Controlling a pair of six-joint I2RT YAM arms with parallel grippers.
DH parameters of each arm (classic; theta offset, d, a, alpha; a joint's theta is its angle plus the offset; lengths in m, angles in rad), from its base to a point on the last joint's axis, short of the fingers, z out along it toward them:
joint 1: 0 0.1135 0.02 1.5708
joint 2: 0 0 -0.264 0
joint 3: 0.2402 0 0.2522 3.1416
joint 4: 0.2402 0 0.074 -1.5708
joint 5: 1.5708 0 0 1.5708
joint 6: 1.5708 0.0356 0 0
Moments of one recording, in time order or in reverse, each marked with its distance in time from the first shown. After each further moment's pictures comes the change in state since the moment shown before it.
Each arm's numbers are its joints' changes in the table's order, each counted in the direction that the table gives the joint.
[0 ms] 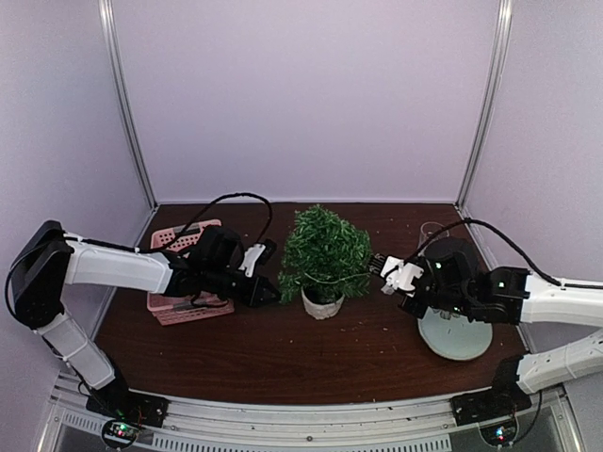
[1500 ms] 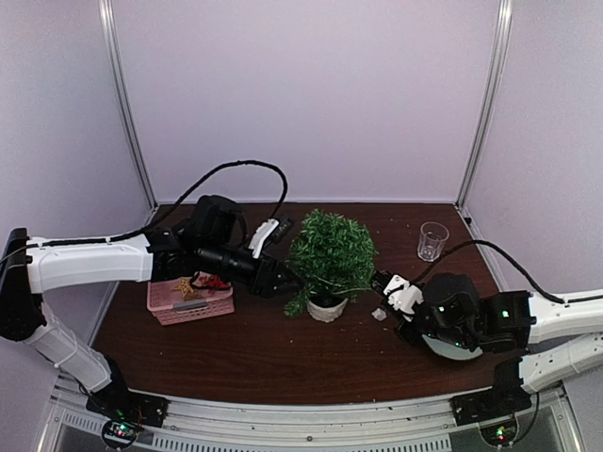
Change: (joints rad) left arm -0.105 0.119 0.202 0.188 0.106 0.067; right arm 0.248 0.062 -0.095 -0.033 0.173 0.372
